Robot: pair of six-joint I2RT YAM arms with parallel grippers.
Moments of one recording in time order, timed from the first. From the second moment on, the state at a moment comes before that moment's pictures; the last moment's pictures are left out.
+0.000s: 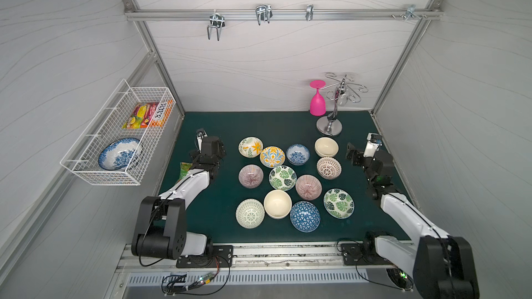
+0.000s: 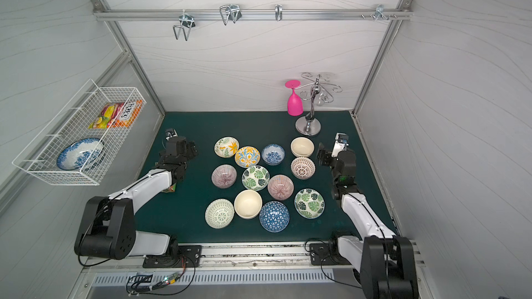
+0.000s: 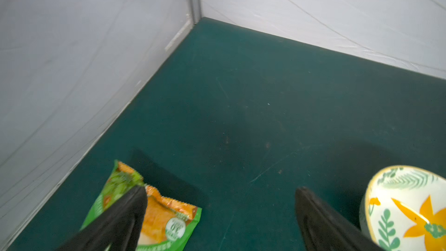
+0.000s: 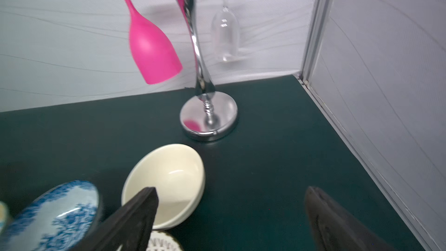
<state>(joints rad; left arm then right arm) -0.10 1.36 0.80 -0.08 -0.54 -0.35 0.08 1.00 0.52 0.27 0.04 0.09</state>
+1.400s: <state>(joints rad) -0.40 1.05 0.86 -0.70 -0.28 -0.77 0.62 2.07 2.00 -0.91 -0.29 0.25</state>
